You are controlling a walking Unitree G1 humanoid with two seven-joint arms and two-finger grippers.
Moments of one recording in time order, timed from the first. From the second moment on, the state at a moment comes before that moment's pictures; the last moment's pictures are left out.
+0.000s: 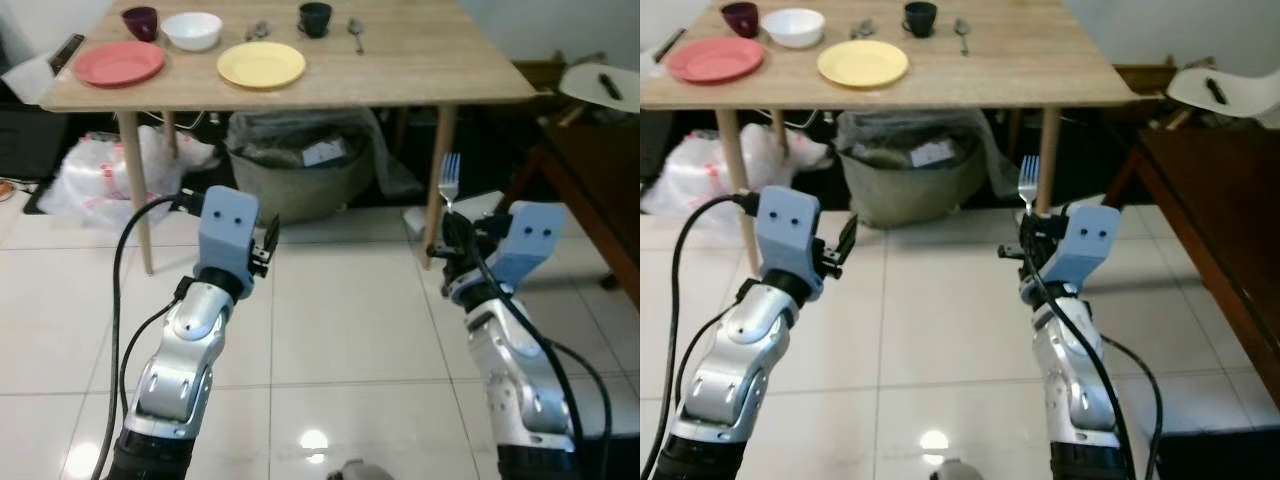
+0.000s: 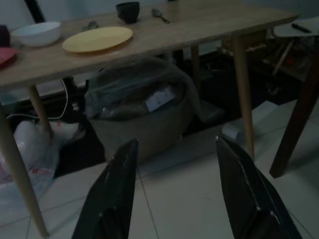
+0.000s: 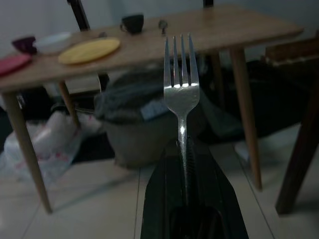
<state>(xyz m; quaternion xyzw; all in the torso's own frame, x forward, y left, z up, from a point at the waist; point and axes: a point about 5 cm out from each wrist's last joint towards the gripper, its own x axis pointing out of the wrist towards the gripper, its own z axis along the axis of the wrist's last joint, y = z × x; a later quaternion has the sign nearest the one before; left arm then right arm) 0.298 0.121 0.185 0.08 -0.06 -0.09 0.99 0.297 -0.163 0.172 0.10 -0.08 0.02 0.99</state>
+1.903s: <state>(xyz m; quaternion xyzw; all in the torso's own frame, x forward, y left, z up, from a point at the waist) 0.304 0.127 0.186 0.07 -0.05 -0.08 0.99 0.297 -0.166 0.173 0.12 -0.08 0.01 0.99</state>
